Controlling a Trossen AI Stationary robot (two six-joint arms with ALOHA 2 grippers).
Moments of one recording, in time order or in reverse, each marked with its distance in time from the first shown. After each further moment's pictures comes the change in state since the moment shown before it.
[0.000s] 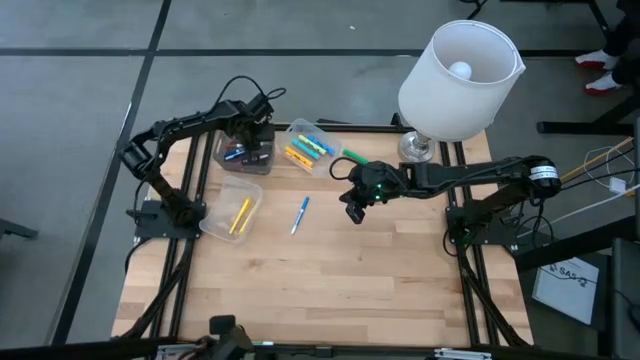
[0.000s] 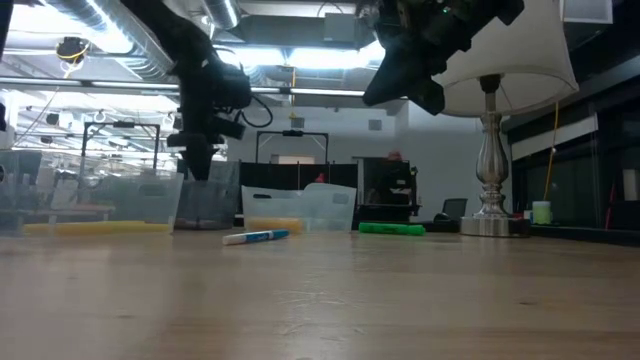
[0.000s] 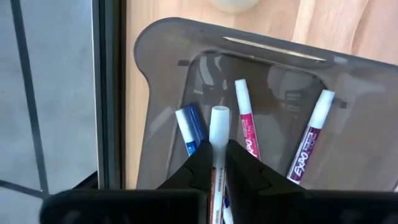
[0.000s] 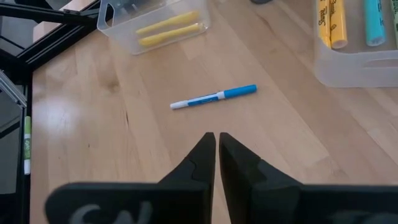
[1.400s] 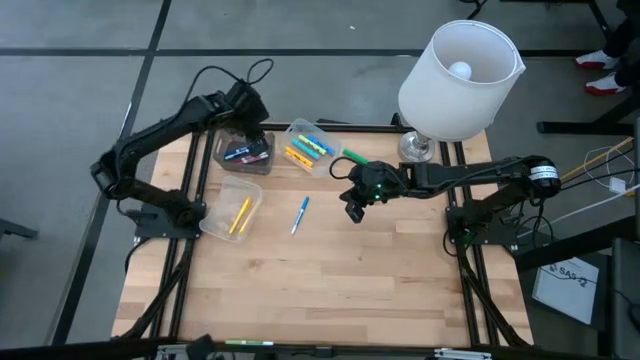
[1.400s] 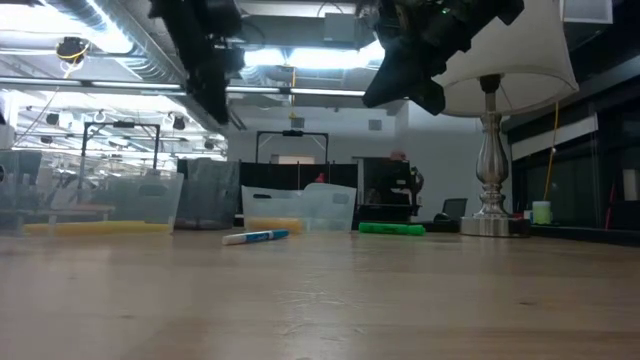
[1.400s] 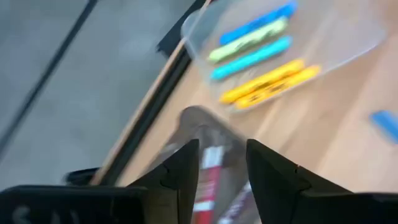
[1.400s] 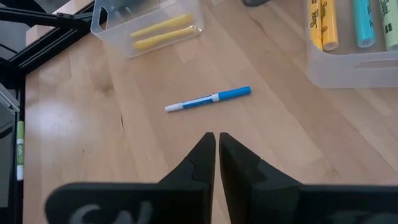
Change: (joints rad) left arm -0.078 -0.254 0.114 -0.051 0.075 -0.480; right arm 0.000 0.000 0.000 -0.001 0.023 0.006
